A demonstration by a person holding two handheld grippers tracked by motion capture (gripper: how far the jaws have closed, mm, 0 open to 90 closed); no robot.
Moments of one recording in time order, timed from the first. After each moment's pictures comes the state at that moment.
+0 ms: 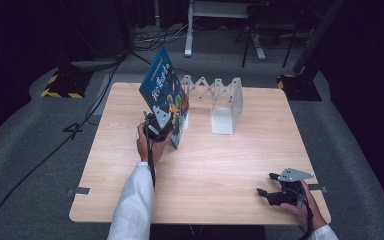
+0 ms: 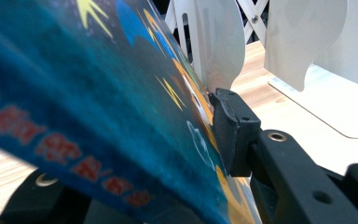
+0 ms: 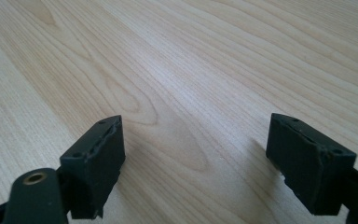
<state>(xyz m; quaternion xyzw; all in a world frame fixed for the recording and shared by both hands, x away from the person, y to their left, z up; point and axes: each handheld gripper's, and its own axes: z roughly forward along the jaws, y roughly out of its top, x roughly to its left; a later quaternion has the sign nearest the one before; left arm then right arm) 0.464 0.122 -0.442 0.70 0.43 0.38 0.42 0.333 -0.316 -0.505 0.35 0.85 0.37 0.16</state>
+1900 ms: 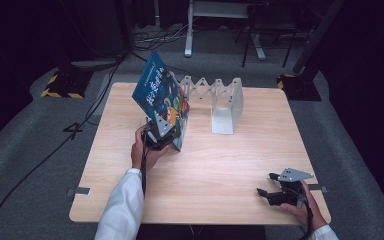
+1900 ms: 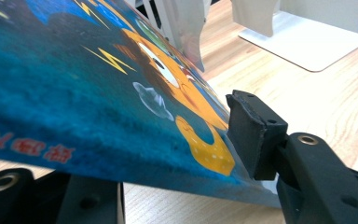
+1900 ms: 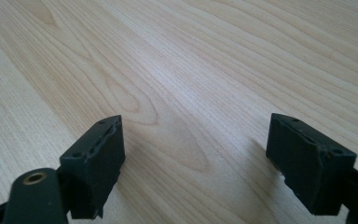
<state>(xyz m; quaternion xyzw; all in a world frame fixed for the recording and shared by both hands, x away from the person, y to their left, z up) 0.441 0.127 -0.445 0.77 0.37 0.35 0.38 0.333 -0.316 -0.505 0.35 0.85 0.37 0.16</state>
